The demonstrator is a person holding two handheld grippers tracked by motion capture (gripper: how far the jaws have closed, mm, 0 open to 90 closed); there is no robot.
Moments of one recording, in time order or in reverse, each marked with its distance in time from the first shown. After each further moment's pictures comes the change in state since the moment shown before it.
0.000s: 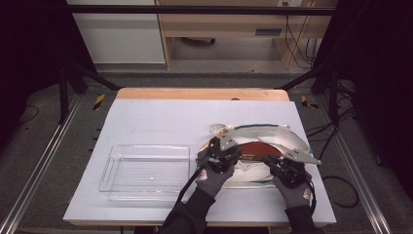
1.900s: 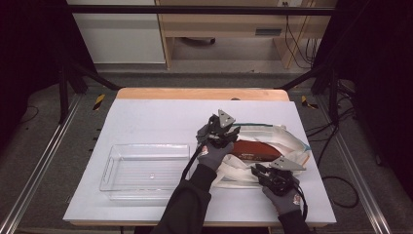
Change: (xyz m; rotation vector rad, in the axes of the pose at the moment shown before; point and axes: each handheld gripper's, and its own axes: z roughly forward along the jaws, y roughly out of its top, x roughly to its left) left arm 0.035 0.038 0.012 -0.067 0.059 0.092; right arm 0.017 -0.020 0.012 0.033 0.097 -0.062
